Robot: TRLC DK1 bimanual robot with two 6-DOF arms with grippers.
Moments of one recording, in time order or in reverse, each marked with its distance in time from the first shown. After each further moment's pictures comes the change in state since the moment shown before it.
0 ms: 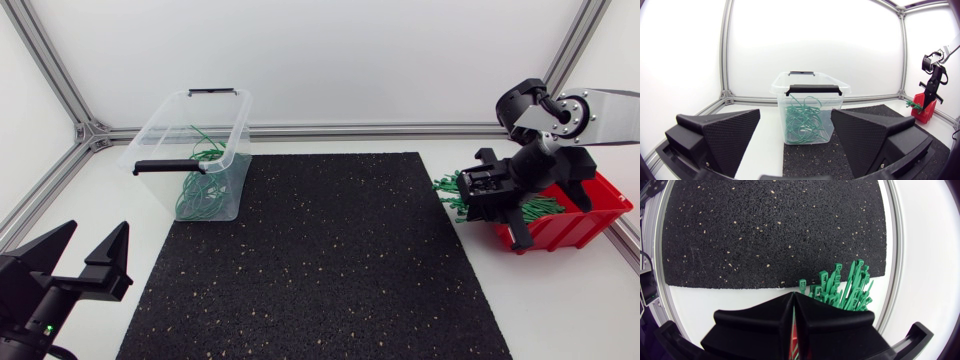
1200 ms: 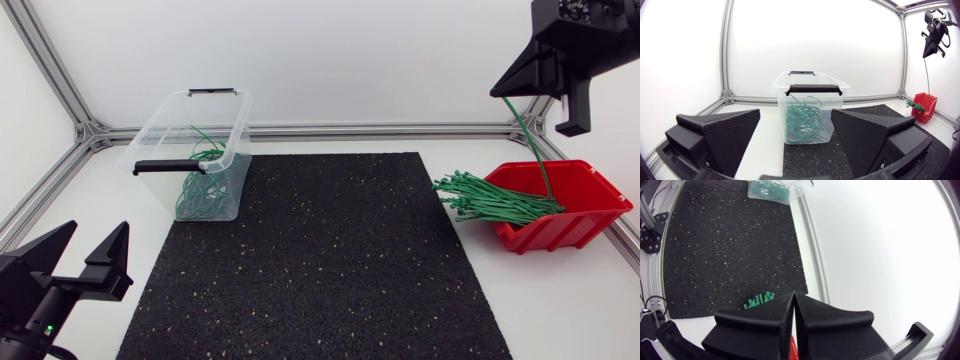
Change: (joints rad) left arm -0.006 0.000 0.000 -0.001 -0.008 0.000; right arm 0.005 -0.163 0.537 -0.267 -0.249 0.206
